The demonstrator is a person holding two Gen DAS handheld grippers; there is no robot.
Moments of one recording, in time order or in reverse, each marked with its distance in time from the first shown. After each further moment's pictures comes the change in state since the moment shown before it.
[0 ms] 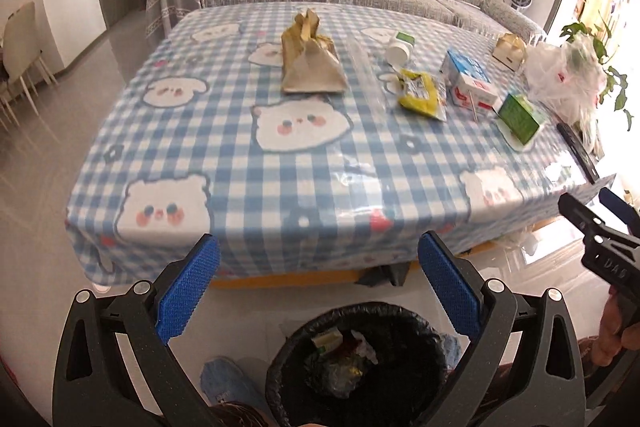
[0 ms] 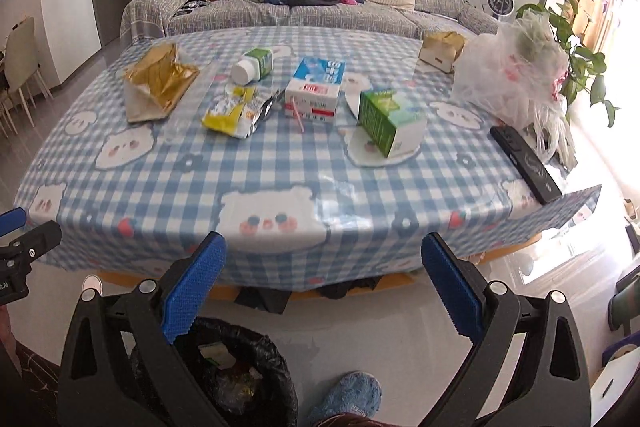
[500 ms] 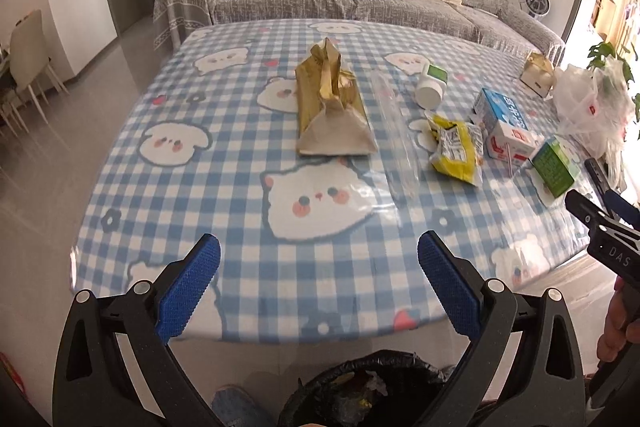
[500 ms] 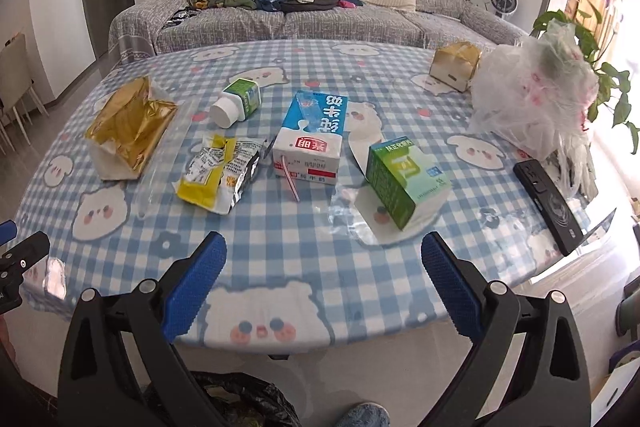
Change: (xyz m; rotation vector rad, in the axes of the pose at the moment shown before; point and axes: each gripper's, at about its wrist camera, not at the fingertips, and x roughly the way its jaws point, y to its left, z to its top) left arm 0.039 0.007 0.073 -0.010 -0.016 0.056; right arm 0.064 -0.002 0.069 0.037 0.017 0.020
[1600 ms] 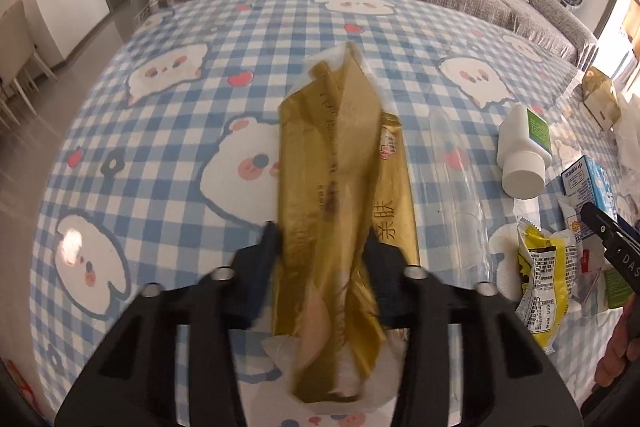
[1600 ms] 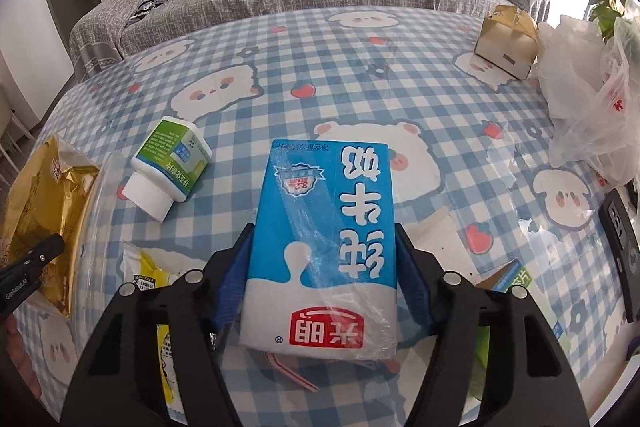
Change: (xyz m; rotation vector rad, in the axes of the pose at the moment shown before) left arm 0.161 0.002 0.118 -0.039 0.132 0.014; right arm 0.154 0.000 0.093 0.094 0.114 0.019
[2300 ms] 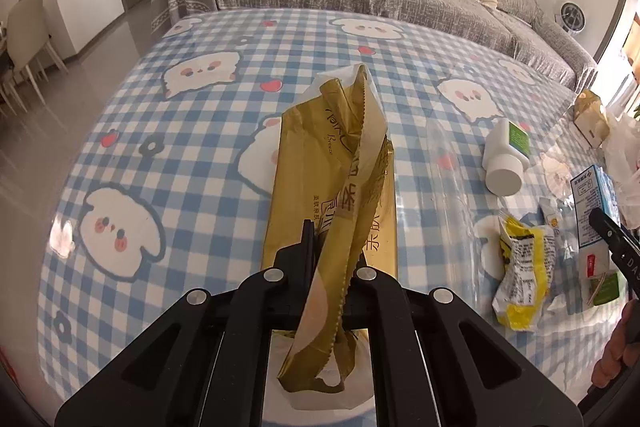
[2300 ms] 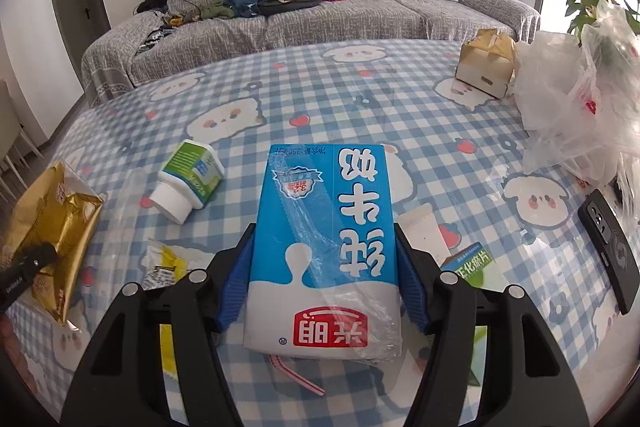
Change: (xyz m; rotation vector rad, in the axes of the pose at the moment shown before) left arm -0.047 0.016 -0.026 -0.051 -0.077 -0.001; right arm -0.048 -0.011 -0.016 0.023 -0.115 0.031
